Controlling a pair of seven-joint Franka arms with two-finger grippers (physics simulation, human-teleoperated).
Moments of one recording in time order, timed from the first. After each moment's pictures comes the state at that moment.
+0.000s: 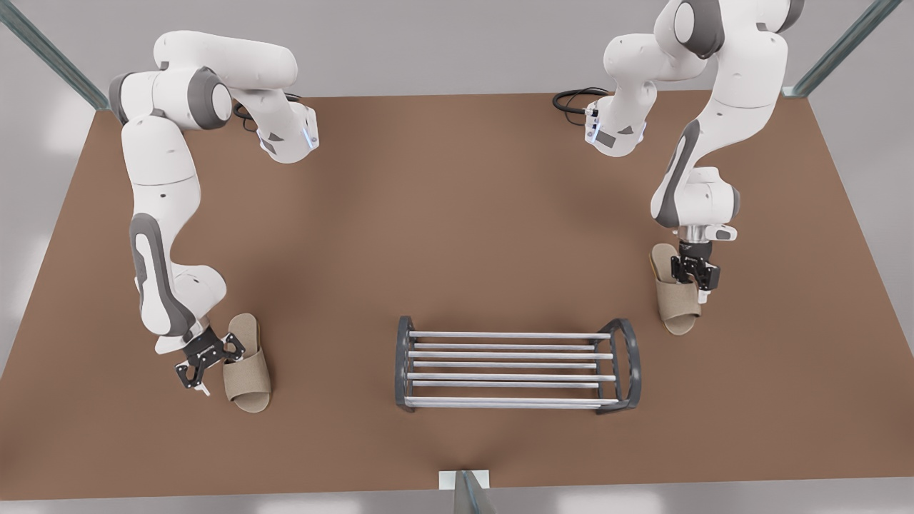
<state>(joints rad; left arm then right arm) -0.06 0.32 0.22 -2.39 -2.90 2.63 1.12 -0.10 0.75 0.04 -1.71 1.70 2.82 -2.58</state>
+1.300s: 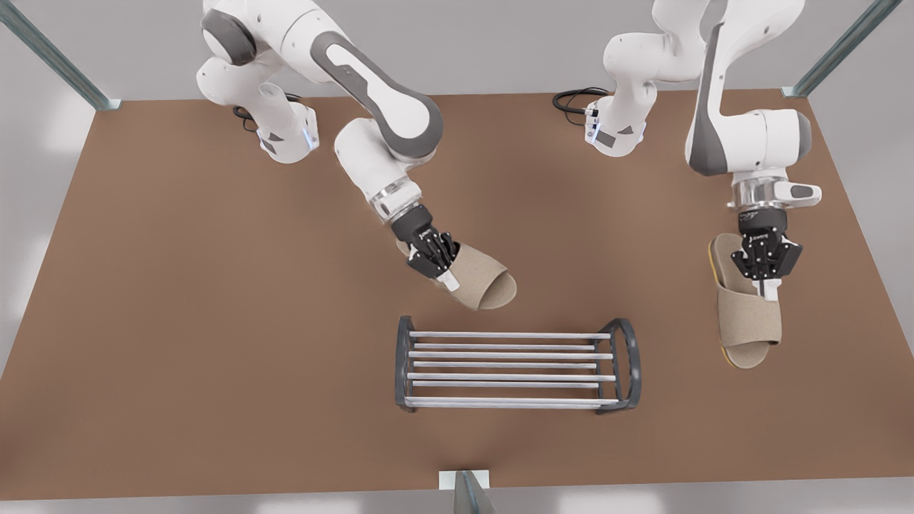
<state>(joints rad) -0.10 -0.08 0.13 -2.06 -2.74 2.99 0.99 0.85 0.46 0.03 -1.45 1.83 3.37 -2.48</state>
